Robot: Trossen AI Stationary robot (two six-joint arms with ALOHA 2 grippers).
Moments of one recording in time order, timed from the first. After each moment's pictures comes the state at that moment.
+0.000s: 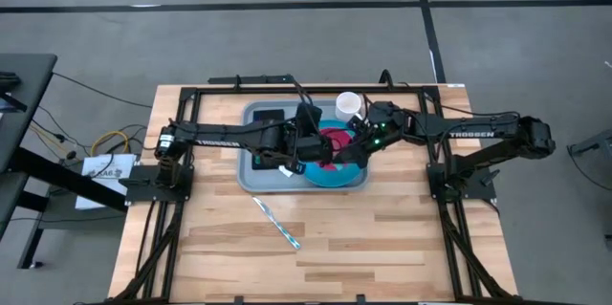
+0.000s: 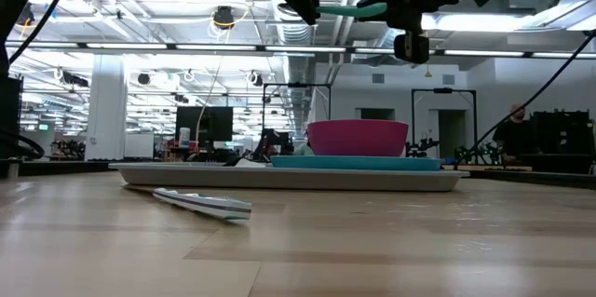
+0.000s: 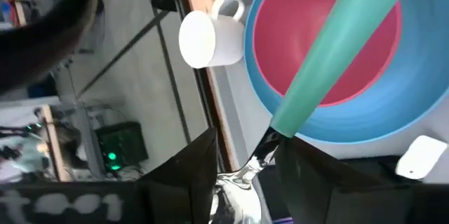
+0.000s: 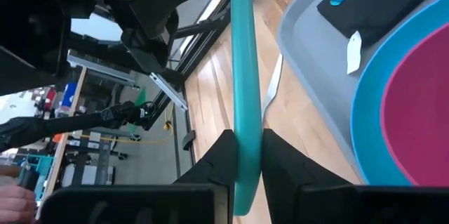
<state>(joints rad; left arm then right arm) -0.06 1.97 2.06 -1.18 -0.69 0.47 -0.18 1.25 0.85 -0.10 -0.49 0.76</state>
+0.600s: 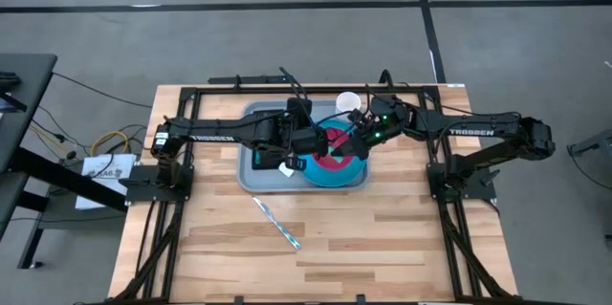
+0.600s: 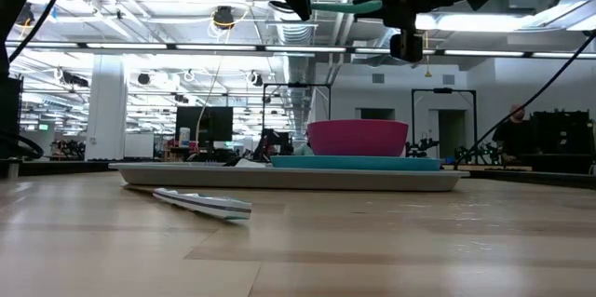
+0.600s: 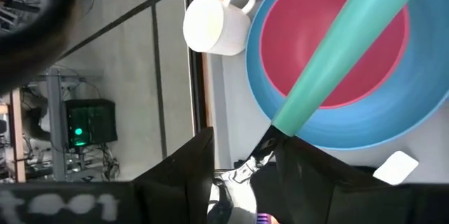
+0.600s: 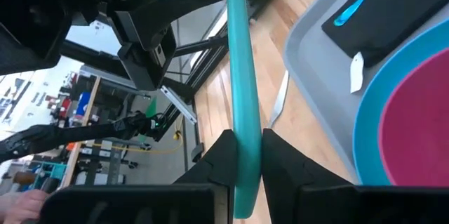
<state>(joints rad) -0.03 1.93 2.05 -1.21 -0.67 0.29 -0.23 1.25 0.85 -0.06 -0.55 0.76</state>
